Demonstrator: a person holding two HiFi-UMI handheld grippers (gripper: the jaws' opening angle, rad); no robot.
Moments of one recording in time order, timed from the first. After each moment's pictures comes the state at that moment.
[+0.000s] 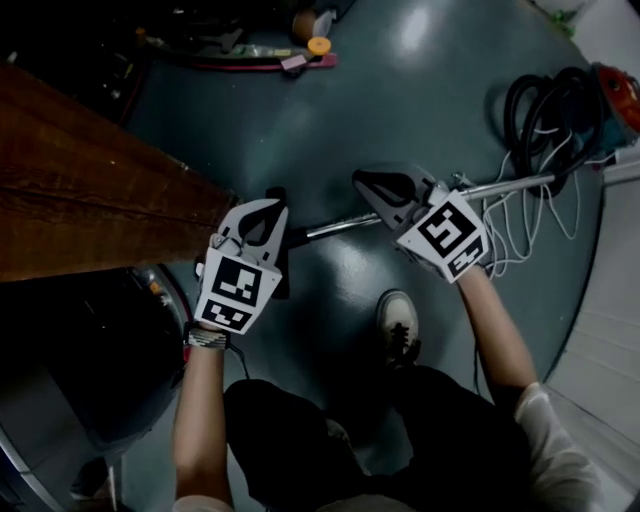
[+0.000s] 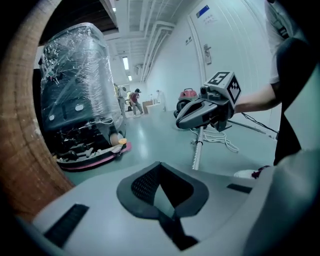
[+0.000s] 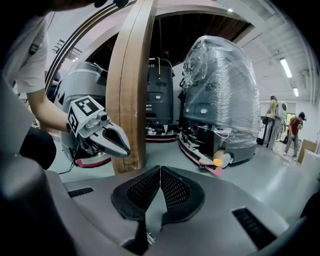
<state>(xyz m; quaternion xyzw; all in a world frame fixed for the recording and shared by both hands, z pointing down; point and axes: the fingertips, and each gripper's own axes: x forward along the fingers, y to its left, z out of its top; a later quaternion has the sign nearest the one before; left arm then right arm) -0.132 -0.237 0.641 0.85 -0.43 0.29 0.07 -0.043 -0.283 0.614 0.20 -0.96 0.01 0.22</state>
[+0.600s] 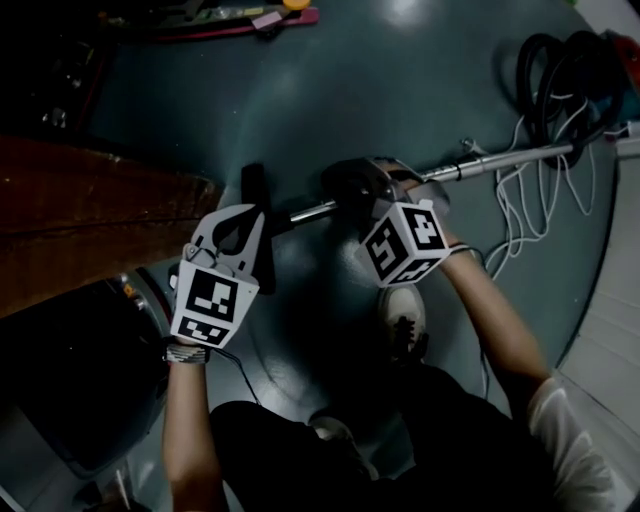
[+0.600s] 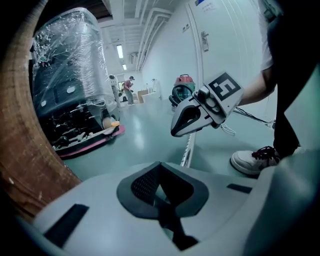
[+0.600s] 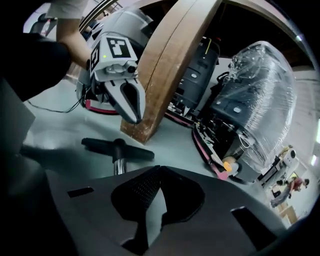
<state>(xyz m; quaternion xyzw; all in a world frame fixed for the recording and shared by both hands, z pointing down) -0.137 -0.216 0.720 0.84 -0.41 0.34 0.09 -0.065 -0.265 0.727 0.13 -0.91 -0.19 0.35</state>
